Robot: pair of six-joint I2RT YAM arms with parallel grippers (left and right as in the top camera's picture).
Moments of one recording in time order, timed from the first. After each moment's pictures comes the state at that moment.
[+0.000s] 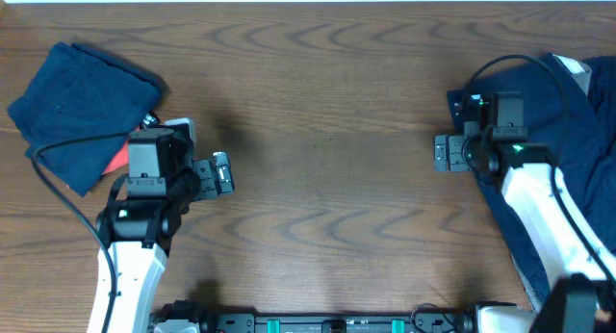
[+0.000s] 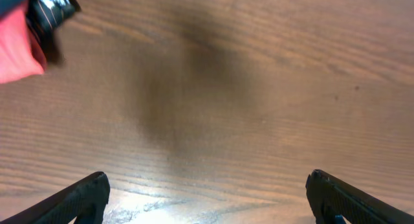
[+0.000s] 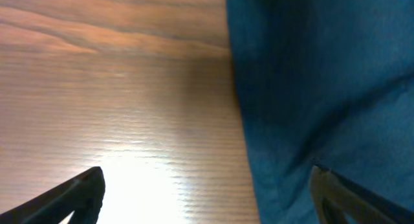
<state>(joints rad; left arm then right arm) -0.01 1.04 0.82 -0.72 0.10 -0.20 0.02 1.47 0.91 -0.53 0.07 -0.05</state>
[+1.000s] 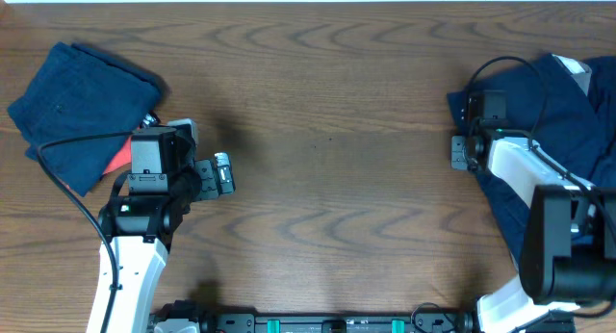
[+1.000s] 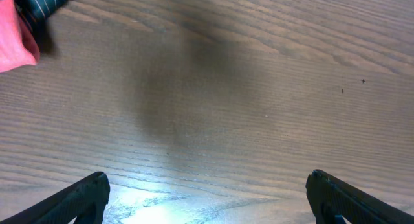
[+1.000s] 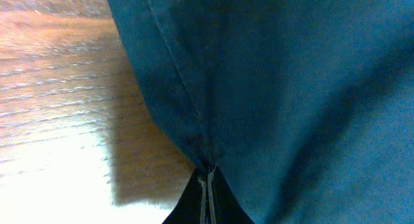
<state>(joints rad) -0.01 1.06 0.82 -0.73 0.11 -0.20 -0.03 1.75 0.95 -0.42 0.24 0.02</state>
